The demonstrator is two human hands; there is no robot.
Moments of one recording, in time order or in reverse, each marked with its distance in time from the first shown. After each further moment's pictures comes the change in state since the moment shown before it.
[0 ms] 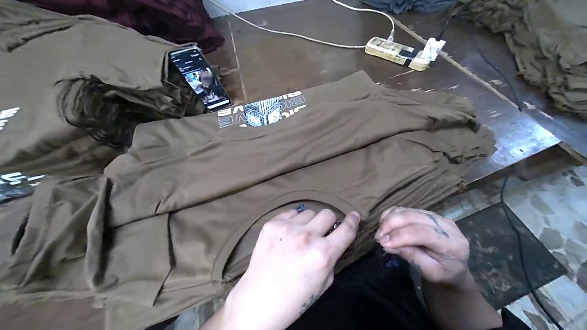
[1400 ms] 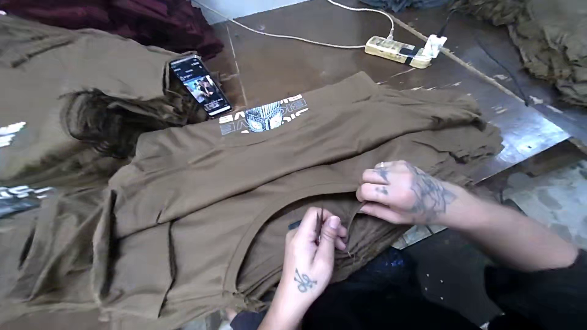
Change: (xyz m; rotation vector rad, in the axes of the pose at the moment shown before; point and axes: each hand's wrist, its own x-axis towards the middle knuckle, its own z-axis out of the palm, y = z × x) left_hand -0.015 0.012 0.061 -0.878 0.325 -0.582; right_hand 0.071 0.048 -0.018 -0.498 -0.484 -0.198
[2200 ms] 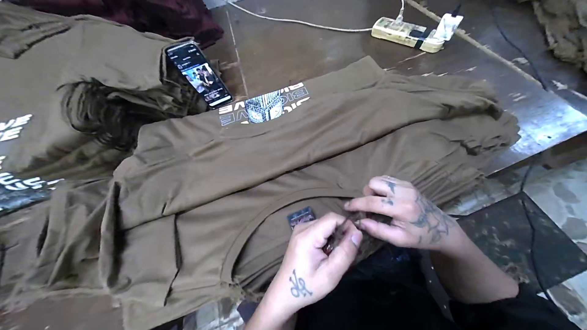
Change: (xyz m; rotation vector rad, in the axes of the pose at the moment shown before) left_hand 0.005 0.009 -0.013 -0.121 -0.237 0.135; right_hand -0.028 -0.036 0.032 0.178 0.166 0.294
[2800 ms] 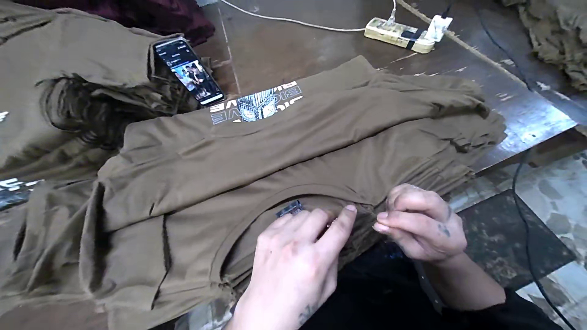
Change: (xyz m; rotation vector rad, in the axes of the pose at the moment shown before) left_hand 0.006 0.029 -0.010 0.957 -0.056 0.257; right_hand -0.025 -0.011 0.000 0.024 0.428 -0.145
